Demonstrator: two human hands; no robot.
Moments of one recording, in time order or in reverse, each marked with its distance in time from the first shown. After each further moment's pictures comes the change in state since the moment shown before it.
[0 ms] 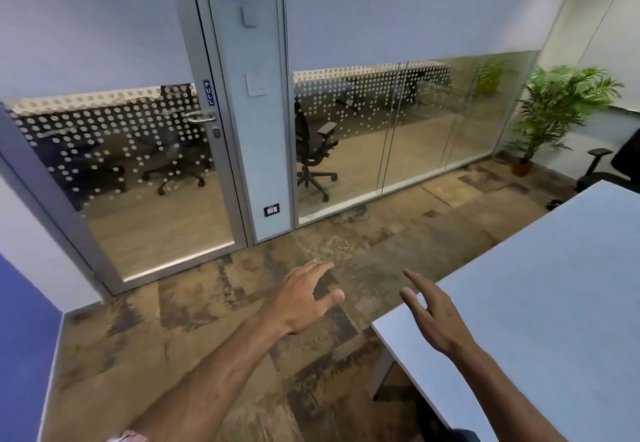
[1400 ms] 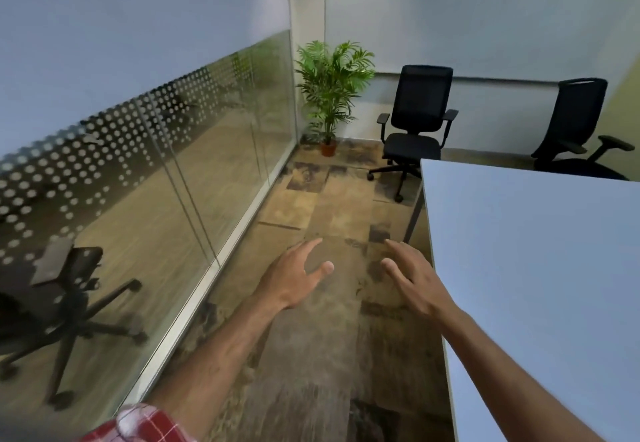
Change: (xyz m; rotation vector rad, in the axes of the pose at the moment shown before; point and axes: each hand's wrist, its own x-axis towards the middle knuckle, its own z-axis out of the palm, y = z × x) left_hand 0.985 0.155 0.107 -0.122 -0.396 0.619; right_hand 0.675 0.292 -0.259 -0.071 0.548 0.487
